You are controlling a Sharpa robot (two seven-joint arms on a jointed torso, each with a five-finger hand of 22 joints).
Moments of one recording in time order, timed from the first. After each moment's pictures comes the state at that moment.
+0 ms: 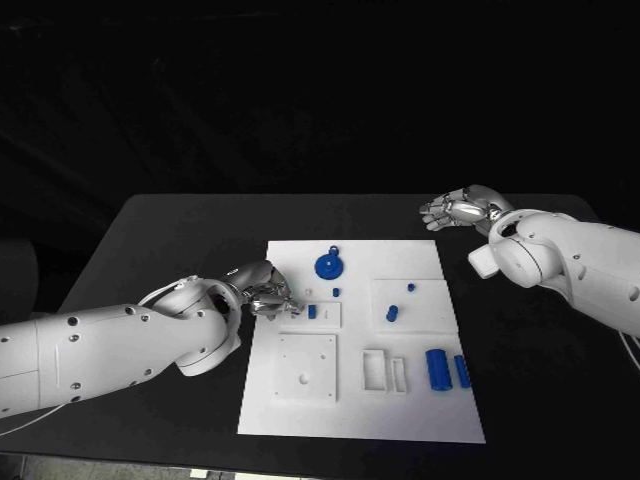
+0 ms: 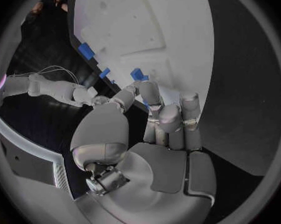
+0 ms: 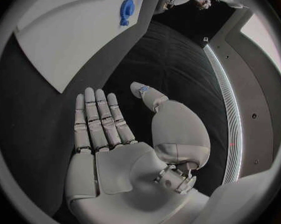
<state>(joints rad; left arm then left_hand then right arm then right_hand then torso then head) 1.21 -0.85 -0.22 1.60 -1.18 -0.44 -0.32 0.92 -0.04 0.55 -0.22 0.24 1.13 0.03 0.47 0.72 1.43 -0.09 0.85 0.42 1.29 -0.19 1.49 0.61 0.08 1.03 -0.17 1.07 1.31 1.25 -0.67 -0.02 1.05 -0.57 -0.24 0.04 0.95 -0.12 0.58 -0.17 0.40 0.77 0.20 0.28 0.40 0.99 0.19 0.11 0.07 0.85 0.19 0.30 0.41 0.22 0.55 0.26 0.22 1.07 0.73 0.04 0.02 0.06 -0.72</state>
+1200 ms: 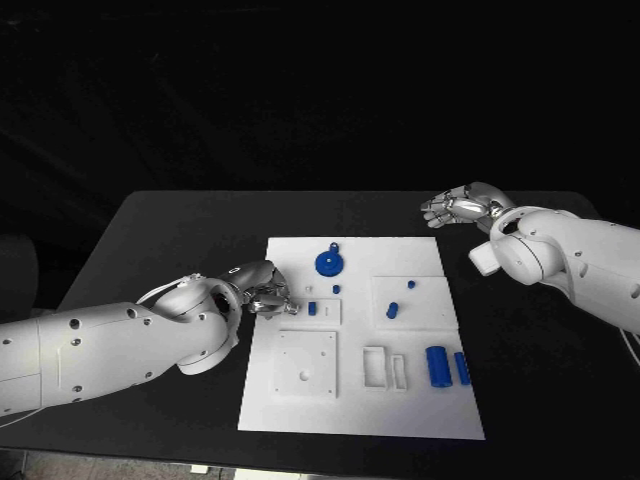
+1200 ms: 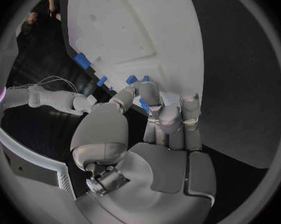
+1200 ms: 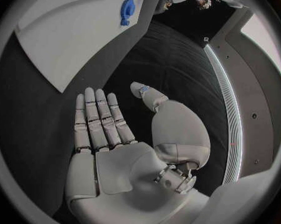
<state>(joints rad) 1.20 -0.85 -0.22 1.60 -1.28 -0.41 -0.36 0.91 -0.03 0.55 -0.22 0.36 1.13 0.03 0.48 0.73 1.42 -0.10 0.88 0.44 1.29 -0.19 1.51 0.62 0.08 1.04 -0.17 1.08 1.31 1.25 -0.67 -0.02 1.06 -0.56 -0.24 0.04 0.95 -0.12 0.58 -0.17 0.40 0.77 0.20 0.28 0.40 0.99 0.19 0.11 0.07 0.85 0.19 0.30 0.41 0.23 0.55 0.26 0.22 1.07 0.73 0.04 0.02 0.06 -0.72</state>
